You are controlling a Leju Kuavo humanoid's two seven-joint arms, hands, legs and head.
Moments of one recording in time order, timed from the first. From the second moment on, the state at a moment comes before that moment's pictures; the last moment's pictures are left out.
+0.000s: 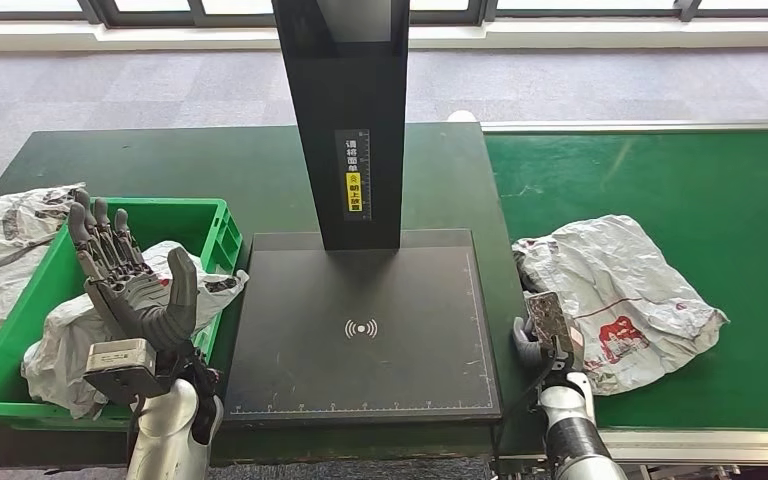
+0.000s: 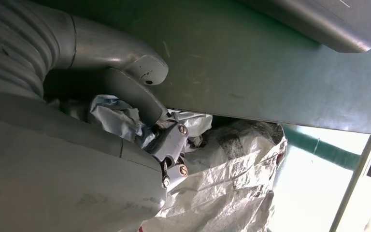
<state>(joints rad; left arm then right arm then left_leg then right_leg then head) -0.08 -0.28 0.02 -1.61 -0.22 0.38 -0.67 -0.42 0.18 -0.34 -0.47 0.51 -0.30 -0.58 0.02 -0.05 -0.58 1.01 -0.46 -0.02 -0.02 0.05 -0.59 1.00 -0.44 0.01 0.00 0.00</state>
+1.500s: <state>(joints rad) -0.08 -0.28 0.02 -1.61 -0.22 0.36 -0.67 -0.18 0.34 -0.36 -1.16 -0.05 0.16 -0.70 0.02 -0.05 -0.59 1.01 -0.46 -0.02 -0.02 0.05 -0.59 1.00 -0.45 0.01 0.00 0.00</state>
